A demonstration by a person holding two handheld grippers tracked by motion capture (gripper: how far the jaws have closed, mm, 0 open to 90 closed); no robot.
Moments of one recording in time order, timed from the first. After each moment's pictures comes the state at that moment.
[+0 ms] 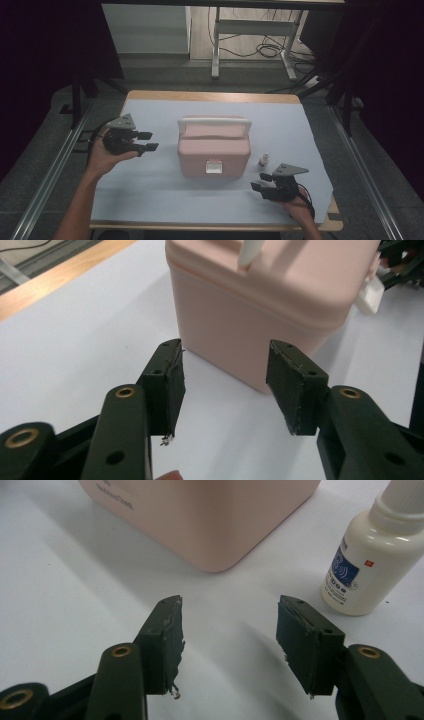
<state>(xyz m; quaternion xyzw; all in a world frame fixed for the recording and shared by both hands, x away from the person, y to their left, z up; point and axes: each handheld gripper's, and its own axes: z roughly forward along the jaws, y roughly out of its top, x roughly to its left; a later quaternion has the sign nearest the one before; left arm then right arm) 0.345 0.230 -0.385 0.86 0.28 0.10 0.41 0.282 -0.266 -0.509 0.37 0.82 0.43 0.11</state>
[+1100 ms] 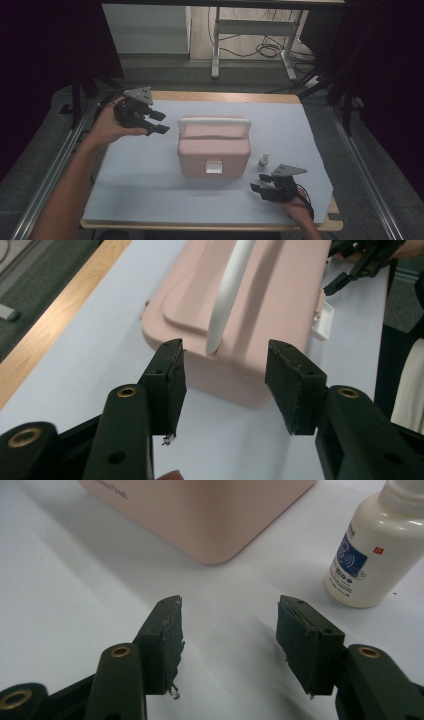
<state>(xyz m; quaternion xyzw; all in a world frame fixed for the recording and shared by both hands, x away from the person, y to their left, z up) 0.373 0.181 -0.302 0.92 0.17 0.08 0.34 0.282 -0.265 -0.514 0.37 0.82 0.42 0.10</state>
